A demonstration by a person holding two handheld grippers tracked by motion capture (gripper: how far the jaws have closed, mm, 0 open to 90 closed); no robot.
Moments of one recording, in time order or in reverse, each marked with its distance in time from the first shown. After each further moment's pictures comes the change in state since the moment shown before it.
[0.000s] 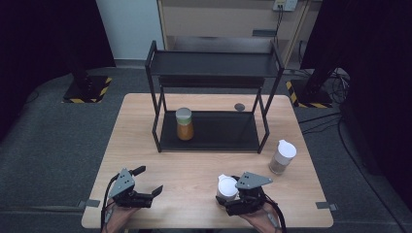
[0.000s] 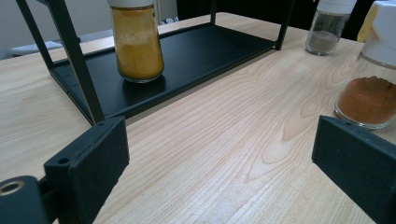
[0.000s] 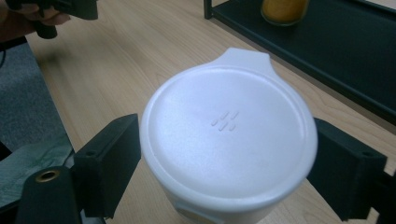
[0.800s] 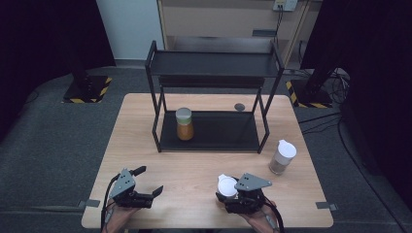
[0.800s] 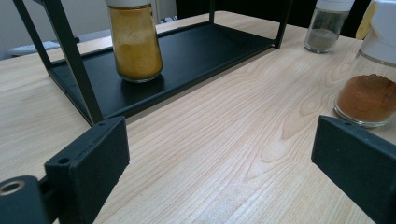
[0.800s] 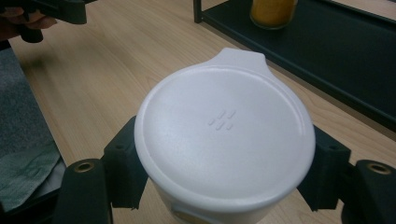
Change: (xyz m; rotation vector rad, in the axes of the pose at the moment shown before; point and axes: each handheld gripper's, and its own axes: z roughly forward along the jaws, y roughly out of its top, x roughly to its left) left arm -0.001 0.001 0.001 0.006 -0.003 0.008; right arm 0.011 -0.005 0.001 -0.020 -0.048 -0.001
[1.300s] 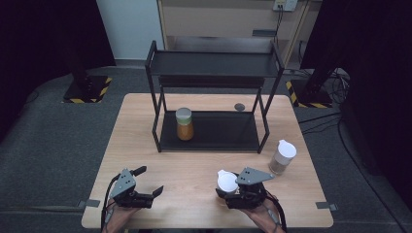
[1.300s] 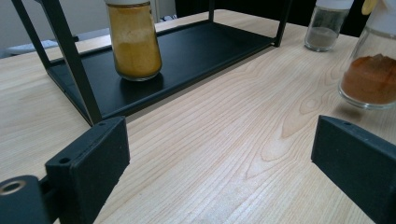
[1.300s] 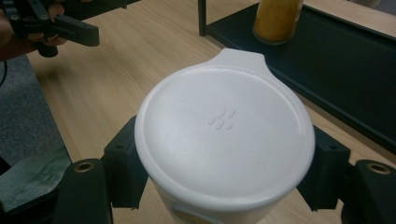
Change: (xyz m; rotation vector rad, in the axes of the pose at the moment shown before) left arm 0.000 0.001 0.001 0.007 -0.002 0.002; right arm -0.011 0.021 -0.009 -0.006 0.032 -0.009
